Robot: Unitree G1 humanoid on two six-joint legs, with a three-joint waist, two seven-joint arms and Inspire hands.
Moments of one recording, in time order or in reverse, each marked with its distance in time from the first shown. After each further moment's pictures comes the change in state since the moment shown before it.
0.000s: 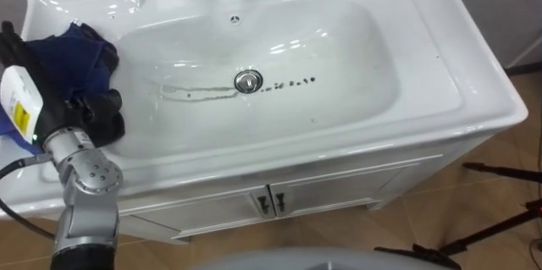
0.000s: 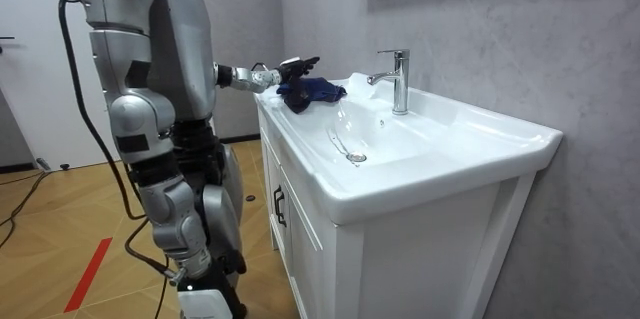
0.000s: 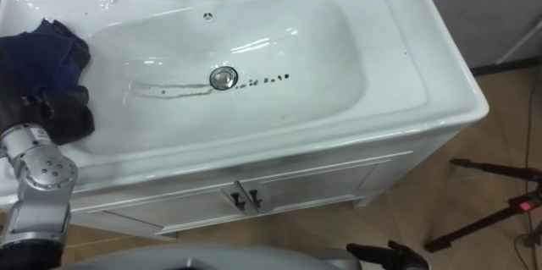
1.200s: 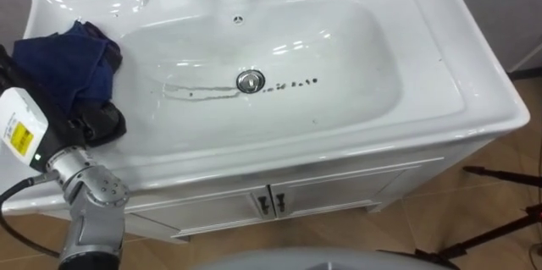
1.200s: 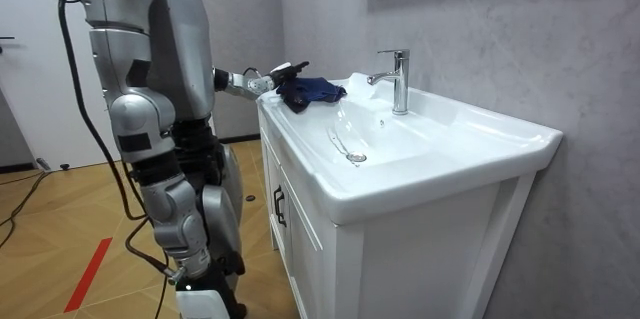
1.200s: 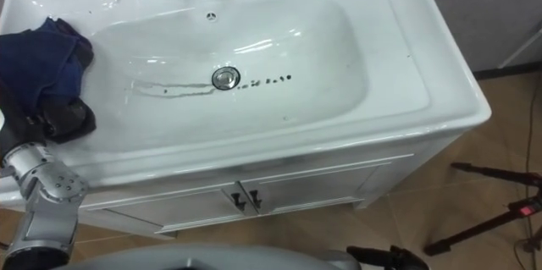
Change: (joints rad) left arm 0.017 -0.007 -0.001 0.118 0.050 0.011 0.154; right arm 0.001 0.004 0.015 0.004 0.049 0.030 -0.042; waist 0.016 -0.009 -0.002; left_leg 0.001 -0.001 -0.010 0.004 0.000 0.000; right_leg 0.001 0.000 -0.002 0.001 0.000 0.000
